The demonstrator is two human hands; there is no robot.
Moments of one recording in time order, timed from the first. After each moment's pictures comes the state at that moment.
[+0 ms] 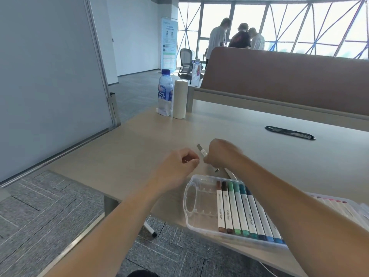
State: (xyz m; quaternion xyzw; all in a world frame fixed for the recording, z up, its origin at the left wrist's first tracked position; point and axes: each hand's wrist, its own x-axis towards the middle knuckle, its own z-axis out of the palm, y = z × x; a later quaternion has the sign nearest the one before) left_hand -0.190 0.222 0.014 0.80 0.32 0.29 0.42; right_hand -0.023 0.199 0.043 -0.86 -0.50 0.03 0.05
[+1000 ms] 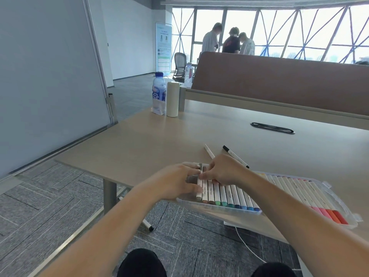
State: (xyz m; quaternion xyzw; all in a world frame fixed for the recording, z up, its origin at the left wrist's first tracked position) left_hand -0.203 0.167 0.008 0.95 0.23 0.06 0.21; right_hand -0.036 0.092 0.030 -0.80 -0.53 0.21 0.17
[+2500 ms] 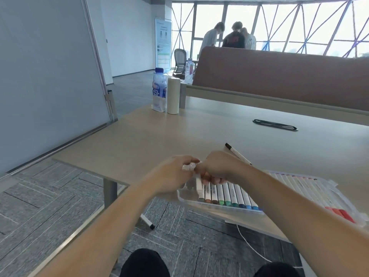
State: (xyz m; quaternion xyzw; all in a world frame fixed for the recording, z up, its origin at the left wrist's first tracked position) left_hand -0.212 0.169 0.016 0.89 0.29 0.15 0.31; right_hand -0.063 0.100 0.046 -0.79 -0.48 0.33 0.17
